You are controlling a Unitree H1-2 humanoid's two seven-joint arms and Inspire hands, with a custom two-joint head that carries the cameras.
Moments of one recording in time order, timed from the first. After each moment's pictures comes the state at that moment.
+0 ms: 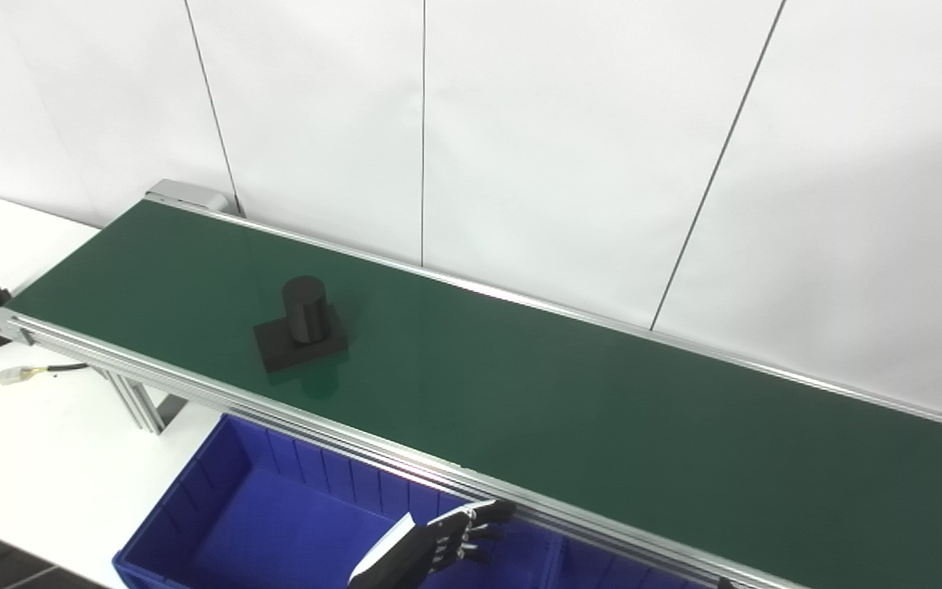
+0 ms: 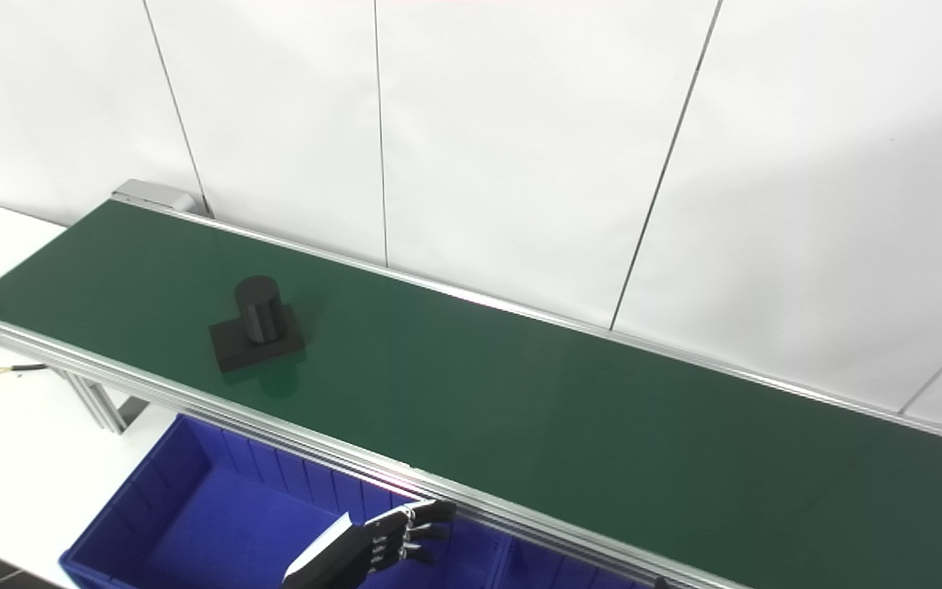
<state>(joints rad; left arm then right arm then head) 0.23 0.13 -0.20 0.05 0.04 -0.25 -0.27 0.38 -0.13 0.15 -0.11 -0.12 -0.16 0.11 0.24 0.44</state>
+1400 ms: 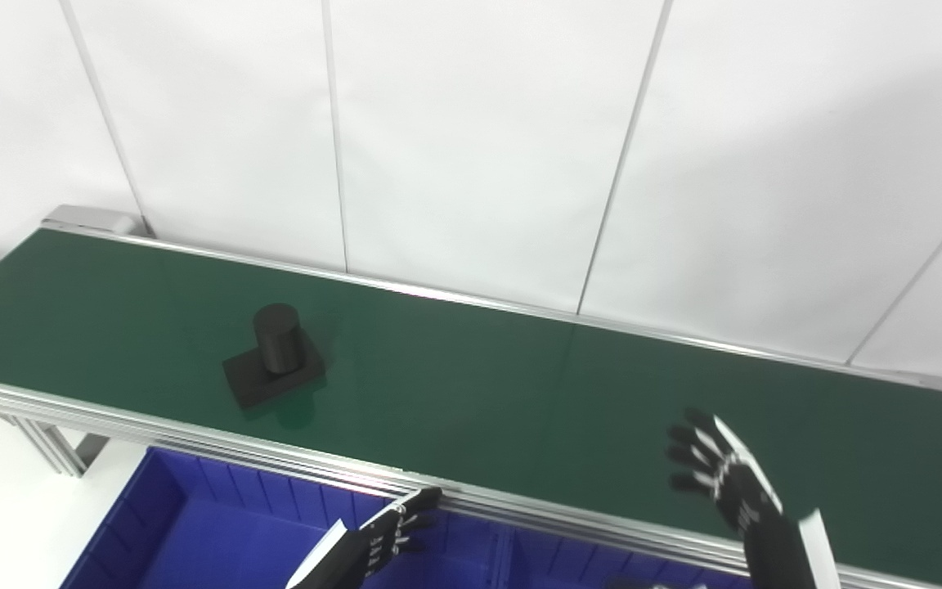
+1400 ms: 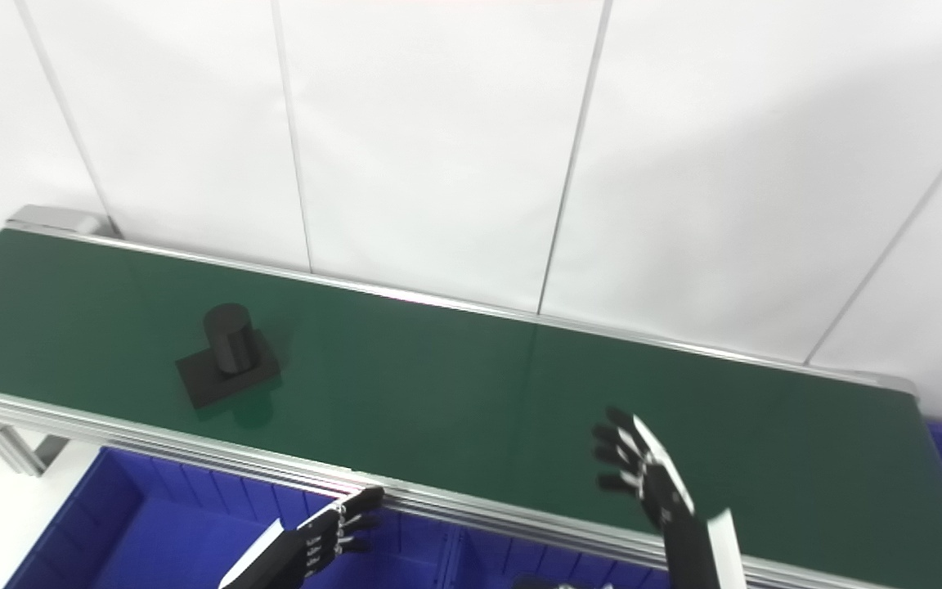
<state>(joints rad) 0.20 0.17 -0.19 0.08 0.01 -0.25 -0.28 0.25 -0.03 0.13 -0.57 -0.32 -0.03 0.08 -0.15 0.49</state>
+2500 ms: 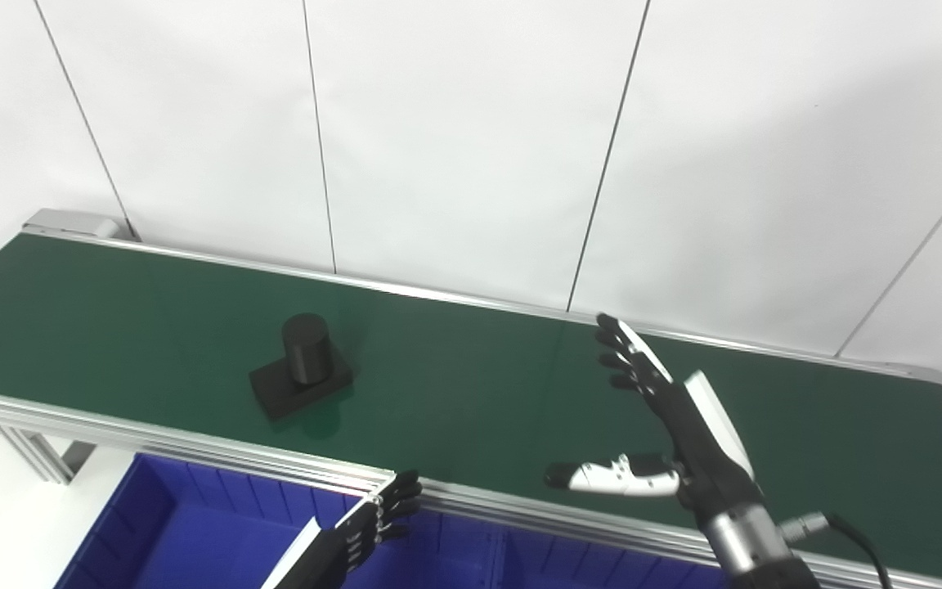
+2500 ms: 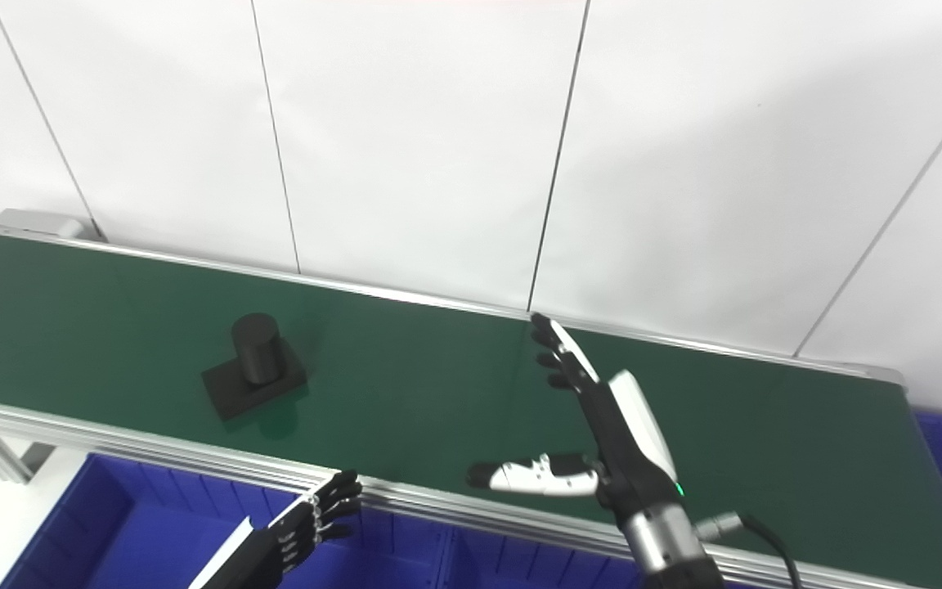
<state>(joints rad) 0.27 0.18 -0.18 -0.06 -0.09 -0.25 -0.29 -0.15 -0.13 0.19 -0.40 -0.40 0.28 0.28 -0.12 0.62</state>
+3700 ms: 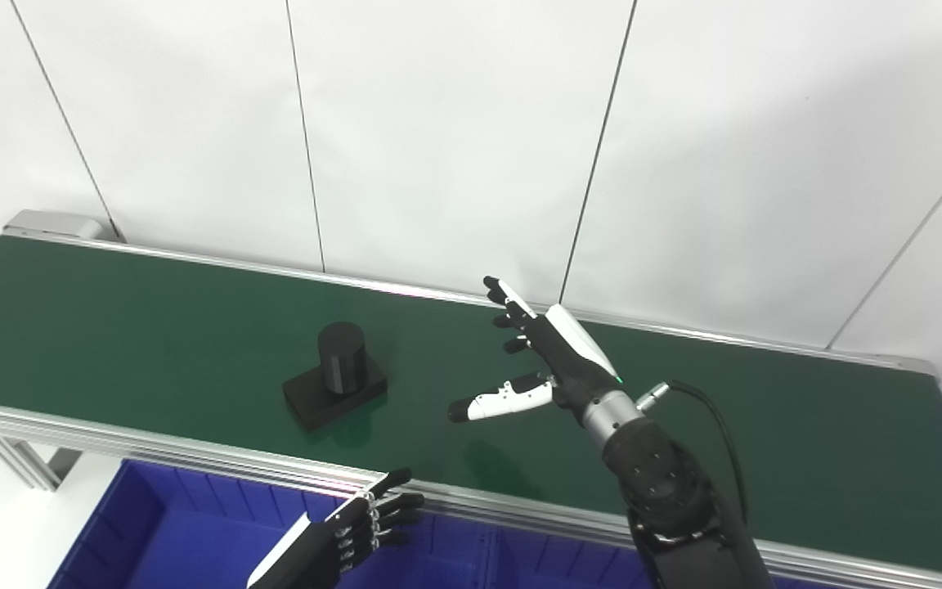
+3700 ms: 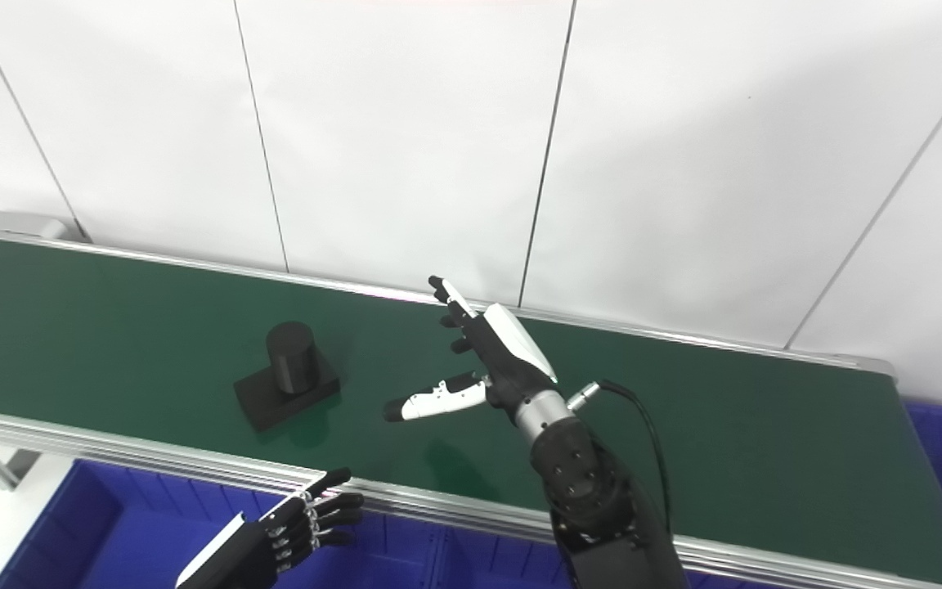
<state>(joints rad) 0.24 0.20 -0.16 -0.03 -0.17 -0.20 -0.38 -0.48 -0.05 0.32 0.10 -0.45 0.30 0.28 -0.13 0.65</state>
